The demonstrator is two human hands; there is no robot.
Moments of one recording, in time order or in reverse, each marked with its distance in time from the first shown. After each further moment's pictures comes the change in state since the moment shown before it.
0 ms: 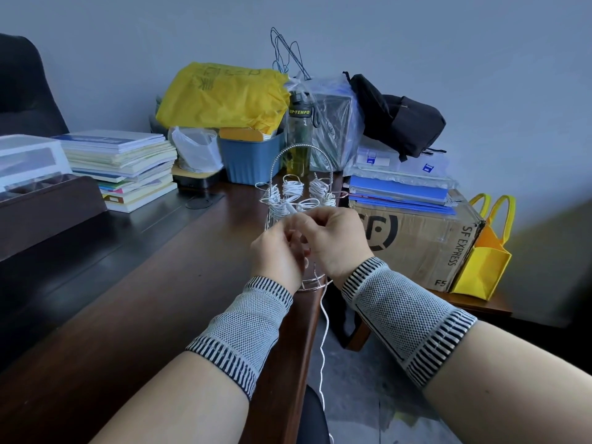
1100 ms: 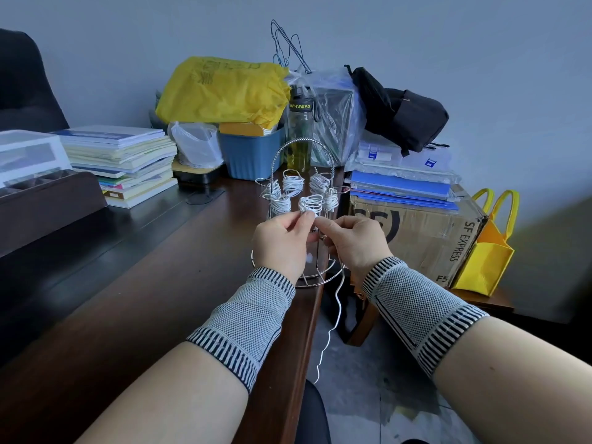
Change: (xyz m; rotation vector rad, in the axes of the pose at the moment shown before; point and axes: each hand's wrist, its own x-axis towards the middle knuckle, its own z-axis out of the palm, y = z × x) left_hand -0.003 0.011 0.001 -0.317 -0.088 -0.081; right_hand 0.003 0.030 -0.018 0.207 0.031 0.334
